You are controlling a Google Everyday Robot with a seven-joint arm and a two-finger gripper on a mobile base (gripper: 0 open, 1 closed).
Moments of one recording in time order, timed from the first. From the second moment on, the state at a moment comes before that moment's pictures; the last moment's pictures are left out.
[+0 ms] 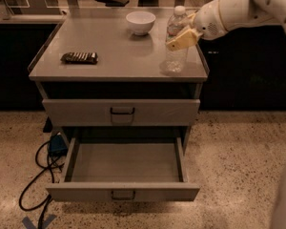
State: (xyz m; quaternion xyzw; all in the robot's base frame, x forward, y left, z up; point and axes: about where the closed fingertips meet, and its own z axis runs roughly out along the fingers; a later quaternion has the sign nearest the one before) arm 0.712 -0.109 0.938 -0.54 0.70 0.19 0.44
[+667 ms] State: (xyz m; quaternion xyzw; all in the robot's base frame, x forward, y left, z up) arm 0.547 -0.102 1.017 -0.53 0.67 0.22 0.47
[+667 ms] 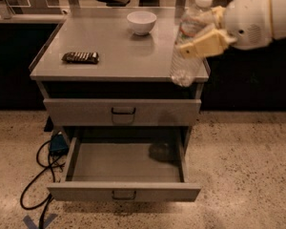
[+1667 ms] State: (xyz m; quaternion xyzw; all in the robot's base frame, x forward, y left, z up) arm 0.518 -0.115 0.979 -0.51 0.70 0.23 0.45
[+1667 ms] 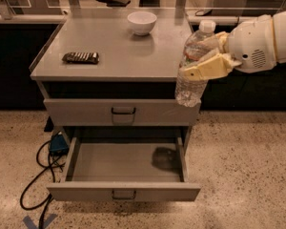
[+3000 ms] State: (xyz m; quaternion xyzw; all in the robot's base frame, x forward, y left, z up) arm 0.431 0.007 0.884 -0.51 0.65 0.23 0.52
